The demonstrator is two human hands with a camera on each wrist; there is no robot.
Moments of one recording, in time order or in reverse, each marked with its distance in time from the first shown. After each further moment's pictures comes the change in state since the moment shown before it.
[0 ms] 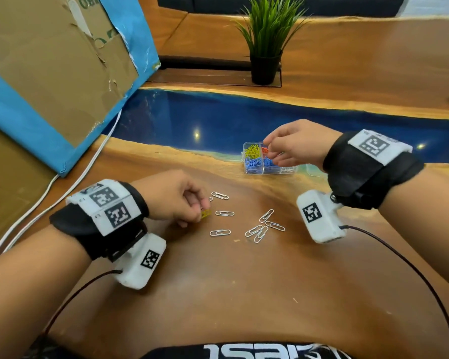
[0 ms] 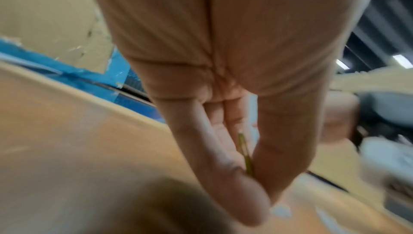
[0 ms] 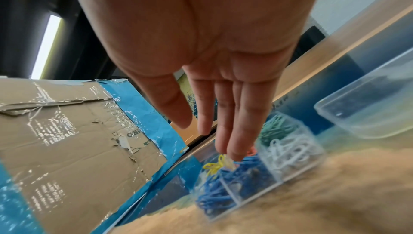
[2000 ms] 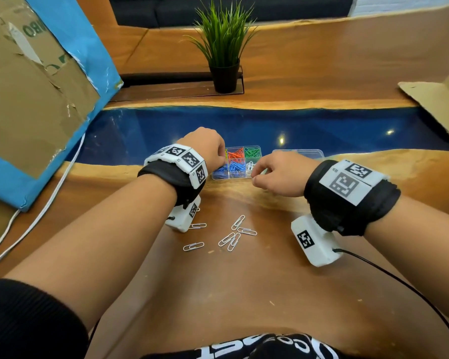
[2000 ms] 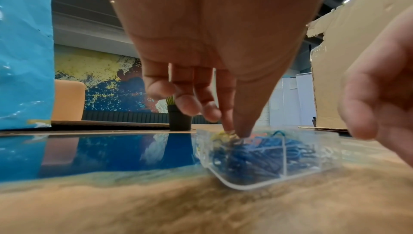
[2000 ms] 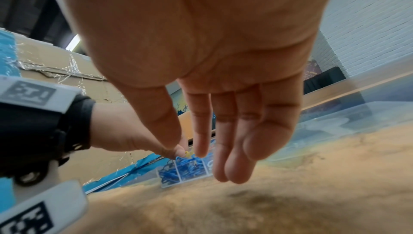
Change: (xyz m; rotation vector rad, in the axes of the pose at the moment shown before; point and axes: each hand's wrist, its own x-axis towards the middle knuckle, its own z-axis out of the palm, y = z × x) left_hand 0.119 0.088 -0.004 0.674 0.428 0.163; right_hand -0.031 0.036 -0.008 -0.543 0.044 -0.078
